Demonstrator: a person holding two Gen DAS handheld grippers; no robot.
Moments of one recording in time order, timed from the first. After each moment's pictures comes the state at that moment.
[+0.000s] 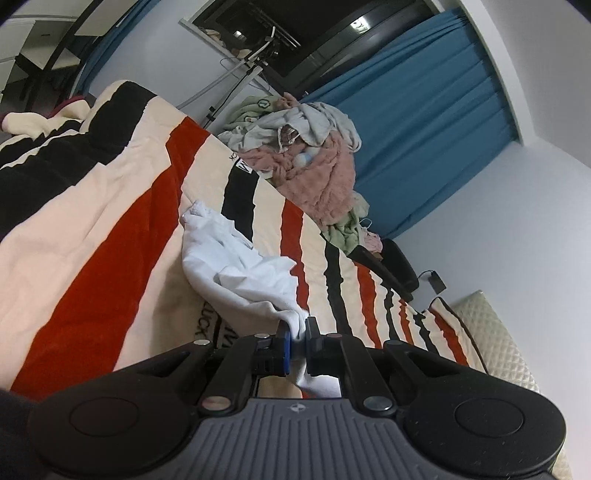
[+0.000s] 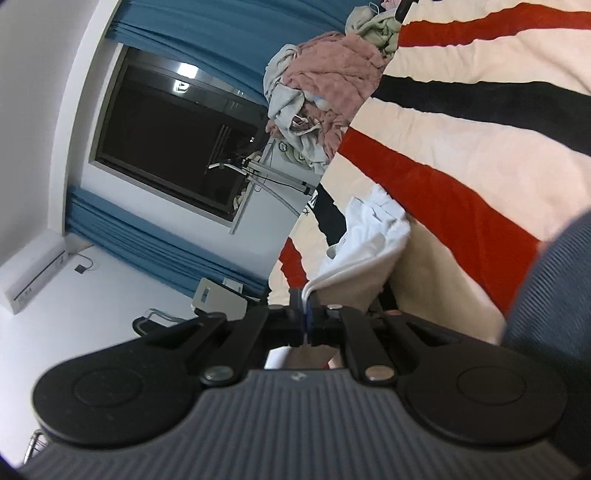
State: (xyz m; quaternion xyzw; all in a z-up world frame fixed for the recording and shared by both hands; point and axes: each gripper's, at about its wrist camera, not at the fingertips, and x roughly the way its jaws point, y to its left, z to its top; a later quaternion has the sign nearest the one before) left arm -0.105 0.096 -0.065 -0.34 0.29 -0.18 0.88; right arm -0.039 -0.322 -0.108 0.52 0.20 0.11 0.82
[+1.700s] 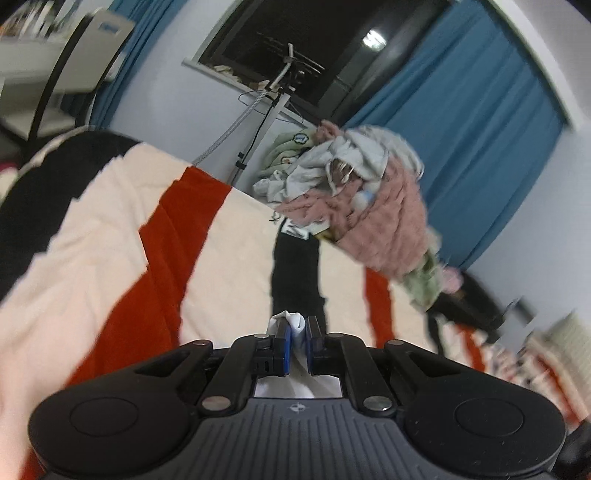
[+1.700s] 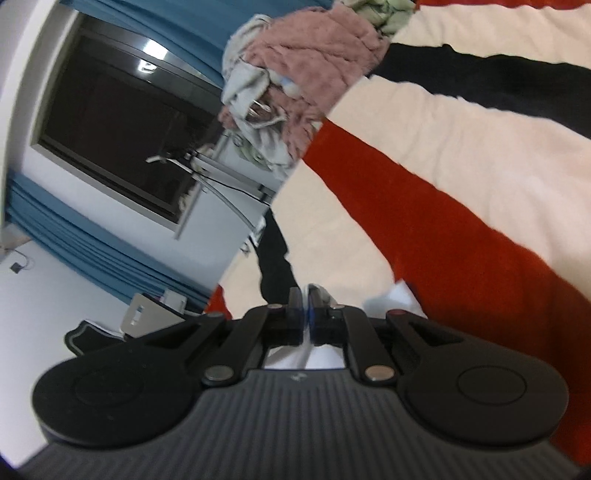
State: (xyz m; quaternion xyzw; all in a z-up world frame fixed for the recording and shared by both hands) left arm 0.230 0.055 -0.136 -0.22 0.26 -0.08 0.94; right arm 0.293 -0.314 -0.179 0.48 0.24 0.07 0.84
